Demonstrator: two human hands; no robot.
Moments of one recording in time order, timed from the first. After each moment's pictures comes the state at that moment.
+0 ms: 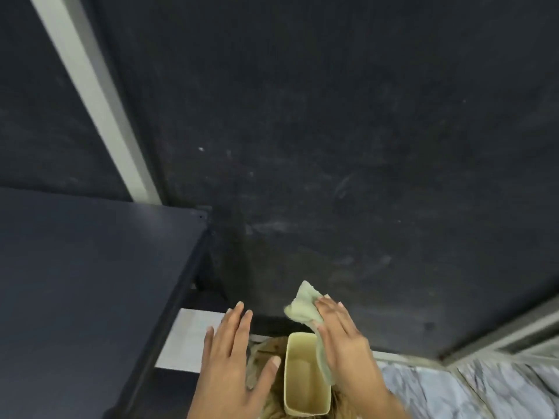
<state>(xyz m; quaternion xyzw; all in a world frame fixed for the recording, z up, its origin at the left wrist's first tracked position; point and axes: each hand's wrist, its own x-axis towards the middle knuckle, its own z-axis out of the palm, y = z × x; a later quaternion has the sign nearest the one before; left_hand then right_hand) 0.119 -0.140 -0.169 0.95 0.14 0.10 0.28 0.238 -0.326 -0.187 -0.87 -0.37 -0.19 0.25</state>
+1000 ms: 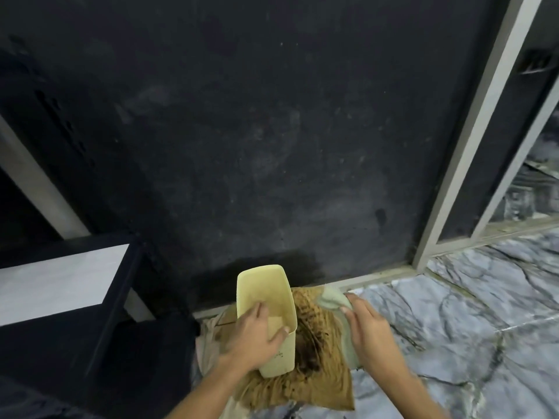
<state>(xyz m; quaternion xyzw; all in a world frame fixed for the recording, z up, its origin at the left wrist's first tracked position) 0.144 -0.277 -0.545 0.98 0.02 -0.12 0.16 0.145 -0.518 -0.558 -0.91 -0.10 -0.13 0.38</state>
